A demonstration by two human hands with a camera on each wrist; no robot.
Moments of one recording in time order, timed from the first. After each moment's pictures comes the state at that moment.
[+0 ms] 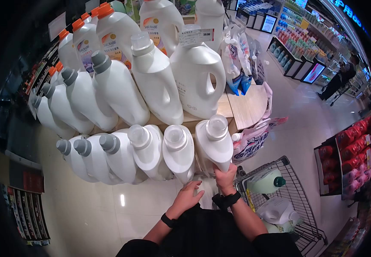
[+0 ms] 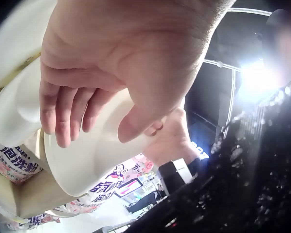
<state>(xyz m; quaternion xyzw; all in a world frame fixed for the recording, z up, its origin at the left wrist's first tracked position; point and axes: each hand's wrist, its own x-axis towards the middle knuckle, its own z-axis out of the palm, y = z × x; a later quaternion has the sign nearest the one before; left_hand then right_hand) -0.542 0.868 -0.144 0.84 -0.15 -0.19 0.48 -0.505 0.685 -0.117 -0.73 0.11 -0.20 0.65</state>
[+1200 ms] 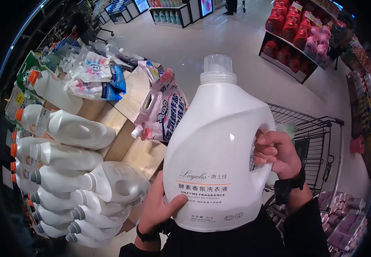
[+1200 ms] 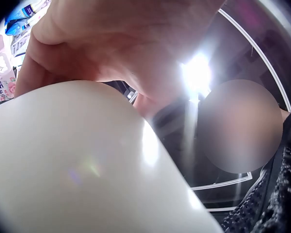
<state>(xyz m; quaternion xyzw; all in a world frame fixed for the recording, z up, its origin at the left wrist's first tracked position) -0.567 0.659 0.058 0.67 -0.36 -0.40 0.51 -0.765 0.399 0.065 -0.25 0.20 -0.12 0.94</state>
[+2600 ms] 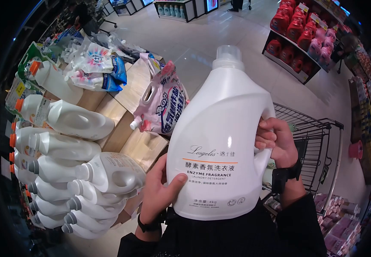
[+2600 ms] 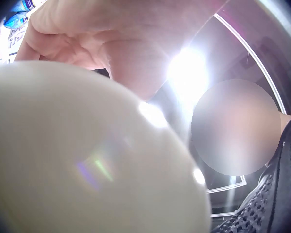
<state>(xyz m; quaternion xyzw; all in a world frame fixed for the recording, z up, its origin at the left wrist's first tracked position) -0.582 0.642 0.065 0.64 -0.29 -0.41 0.58 -0.767 0.379 0.041 -0.20 0.19 -0.13 0.95</state>
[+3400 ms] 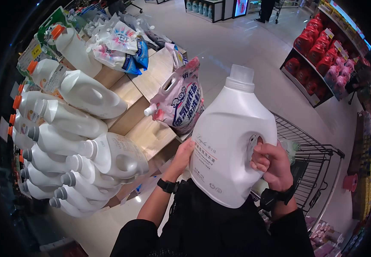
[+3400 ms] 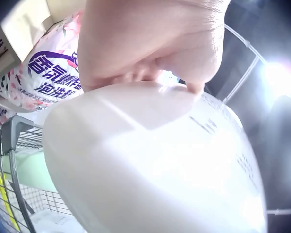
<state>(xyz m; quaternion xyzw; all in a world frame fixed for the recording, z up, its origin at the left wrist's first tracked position) -0.550 0.615 -0.103 0.53 -0.23 -0.43 0.69 -0.745 0.448 0.071 -0.36 0.28 -0.14 0.88</state>
